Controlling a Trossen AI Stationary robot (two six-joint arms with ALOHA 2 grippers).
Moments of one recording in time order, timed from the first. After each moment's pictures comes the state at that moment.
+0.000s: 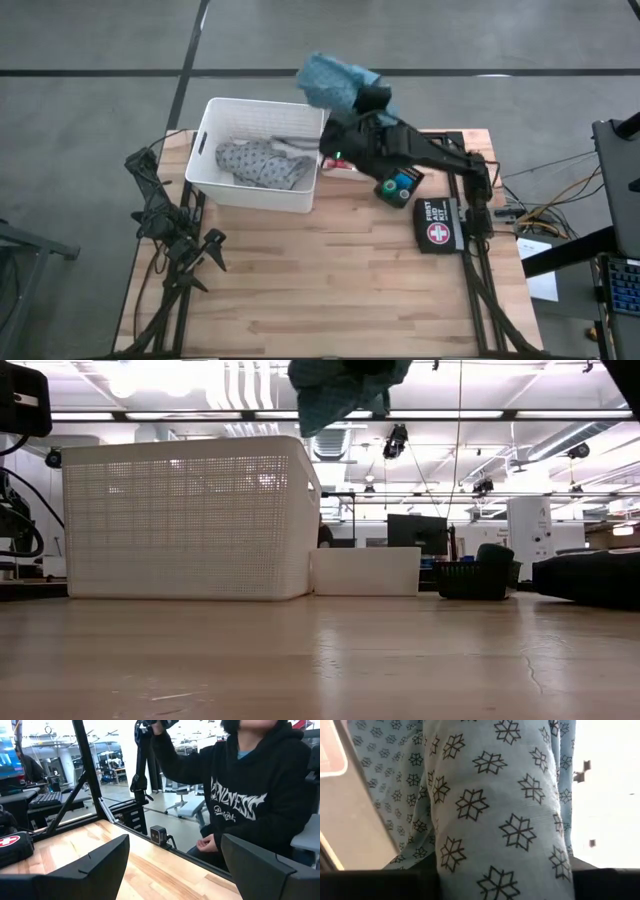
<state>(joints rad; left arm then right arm) -0.97 0.02 0.00 0.05 -0.24 0.13 -0.03 1.98 2.34 -1.18 1.41 -0.45</state>
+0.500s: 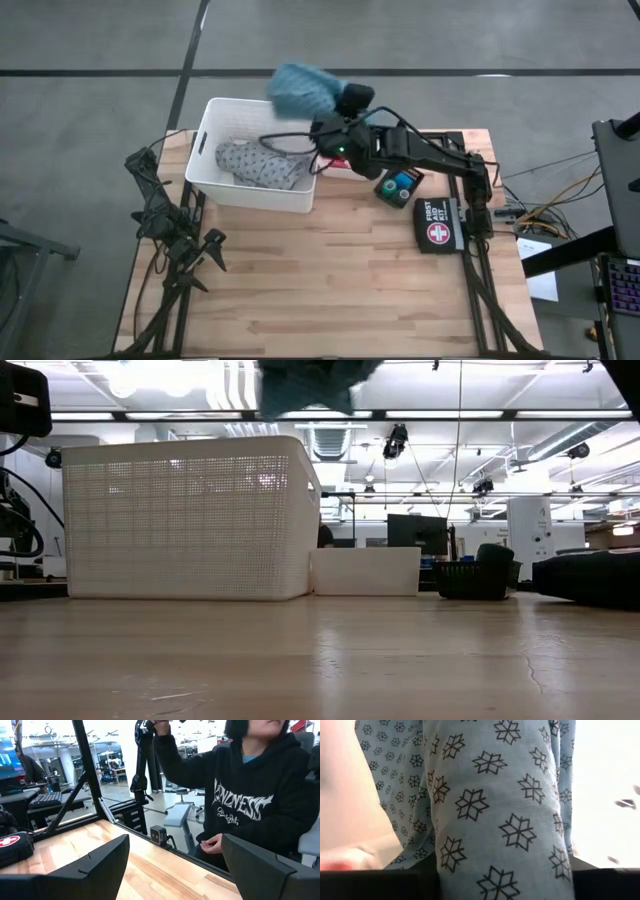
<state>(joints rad) -0.97 0.02 0.00 0.05 -0.24 0.13 -0.04 1.98 2.35 -0.89 1.19 -0.58</state>
